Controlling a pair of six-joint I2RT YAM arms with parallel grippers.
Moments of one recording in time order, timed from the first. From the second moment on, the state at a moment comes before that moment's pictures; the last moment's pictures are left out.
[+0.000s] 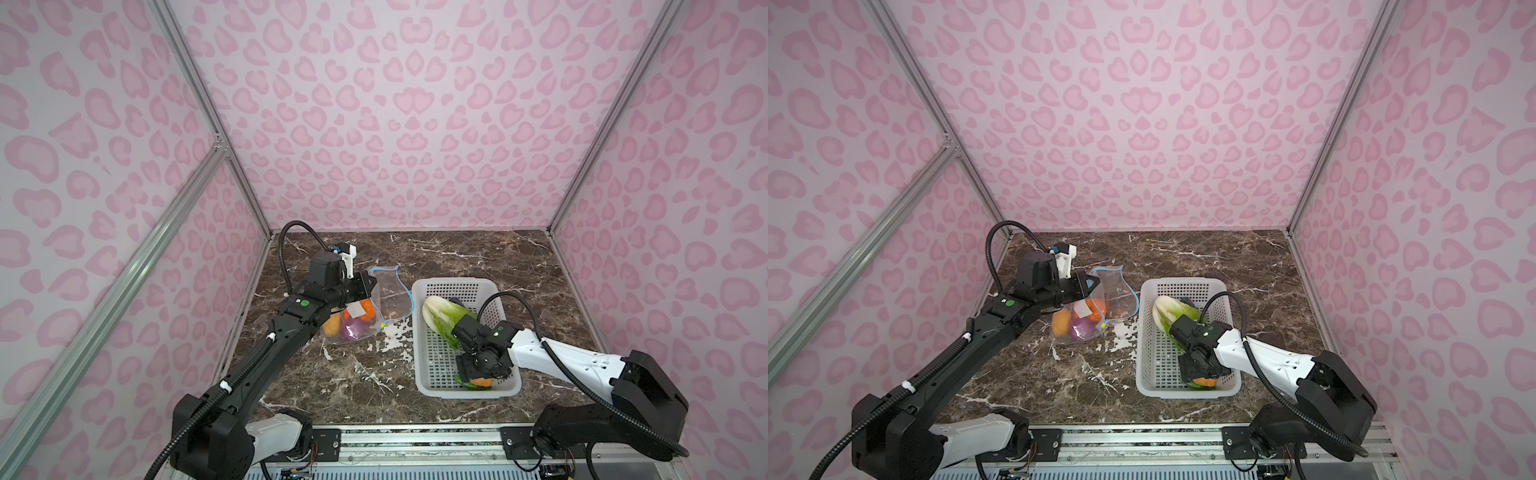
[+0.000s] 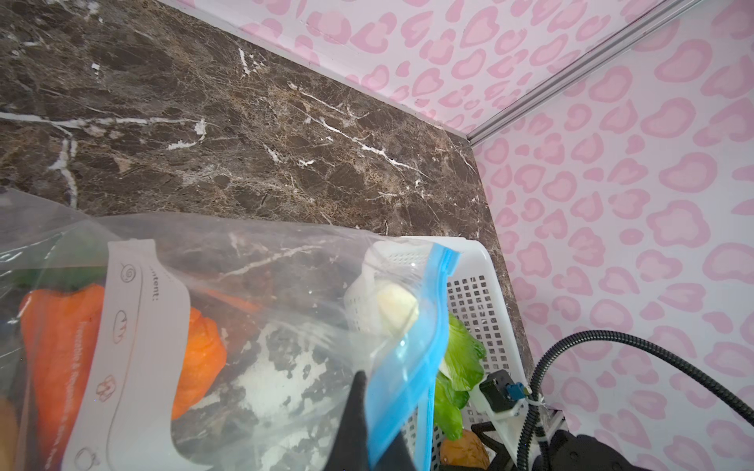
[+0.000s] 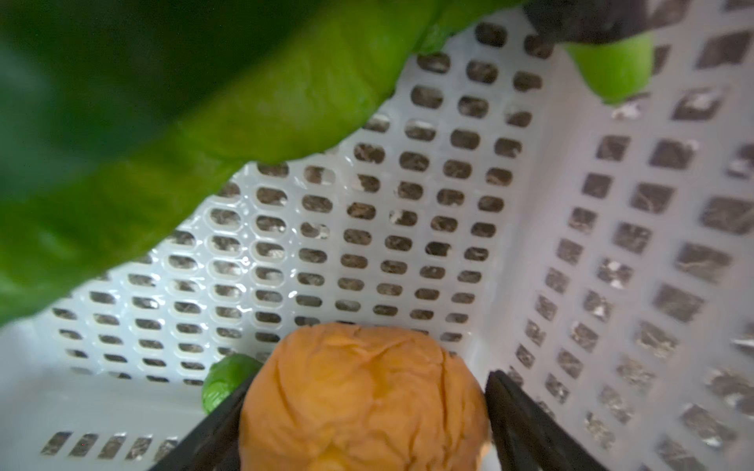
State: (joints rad) left arm -0.37 1.23 1.00 -0.32 0.33 -0.60; right arm 0.79 1.37 0.77 -0.90 0.10 0.64
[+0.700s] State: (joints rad) left arm -0.37 1.20 1.00 -0.33 0.31 -0.60; right arm 0.79 1.34 0.76 -0.84 0.10 0.64
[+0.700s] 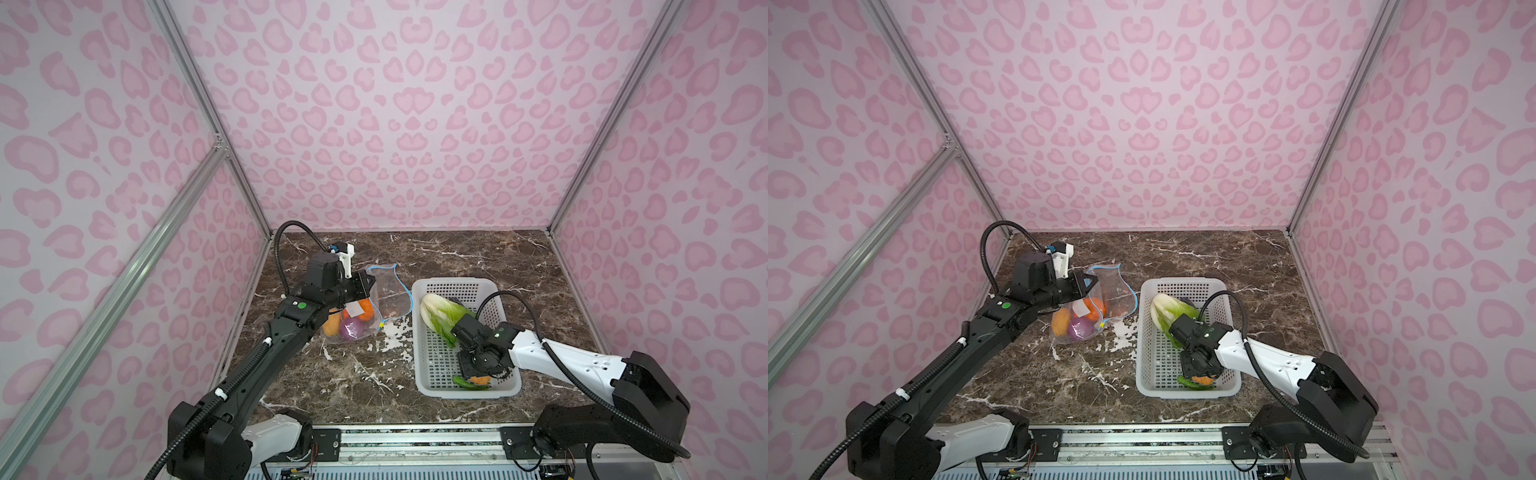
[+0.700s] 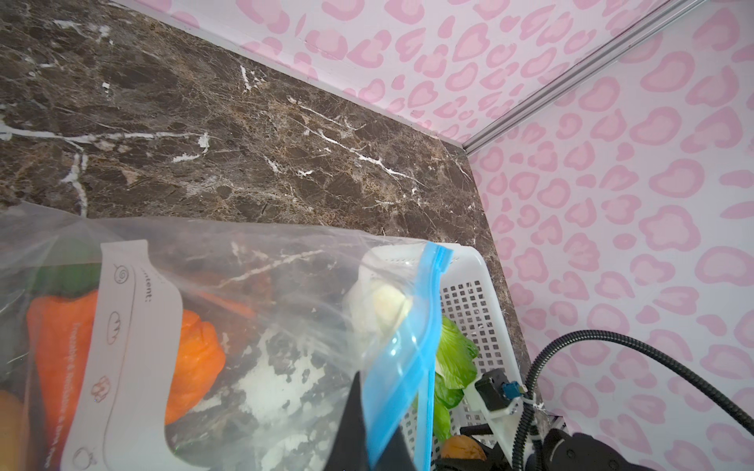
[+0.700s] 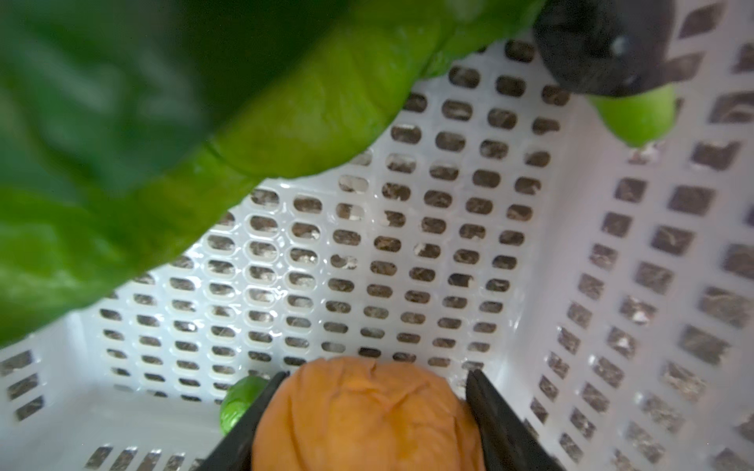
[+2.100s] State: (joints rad) left arm -0.37 1.21 1.00 -0.33 0.32 -0.60; right arm 0.83 1.40 1.23 -0.25 -0.13 0.42
